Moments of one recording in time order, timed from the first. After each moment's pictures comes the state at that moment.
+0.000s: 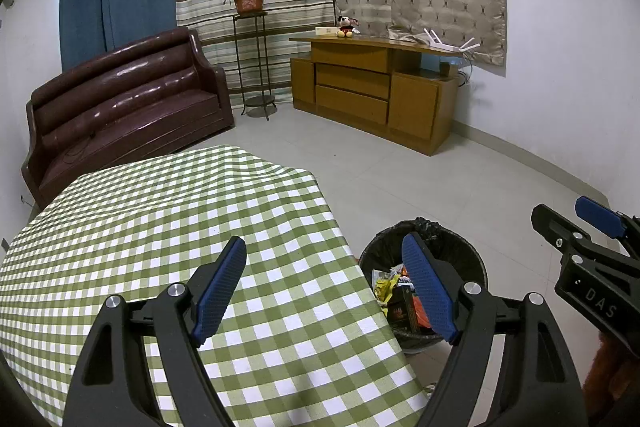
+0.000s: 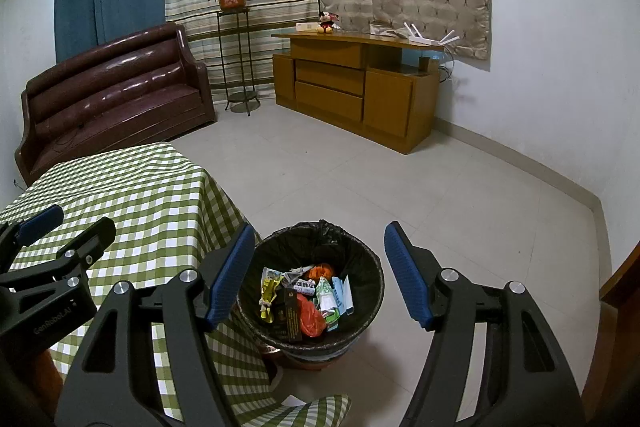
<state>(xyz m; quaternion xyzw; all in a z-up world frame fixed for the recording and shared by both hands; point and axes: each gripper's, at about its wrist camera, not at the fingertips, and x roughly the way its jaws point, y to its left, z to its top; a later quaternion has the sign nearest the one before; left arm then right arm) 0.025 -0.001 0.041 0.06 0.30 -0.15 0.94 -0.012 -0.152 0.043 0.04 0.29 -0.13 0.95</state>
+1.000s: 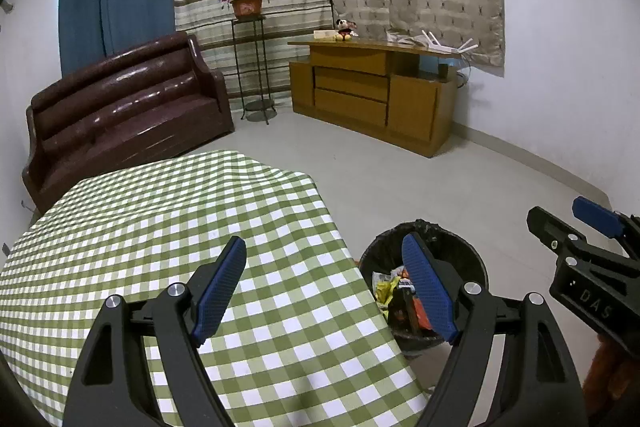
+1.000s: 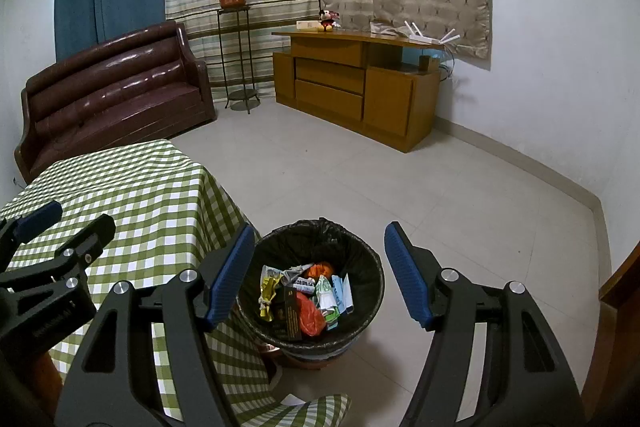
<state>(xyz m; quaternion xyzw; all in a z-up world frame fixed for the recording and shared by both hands) 0.022 0.000 0.041 0.06 0.29 -0.15 0.94 -0.012 -0.151 0.042 0.04 0.29 -0.13 0.95</state>
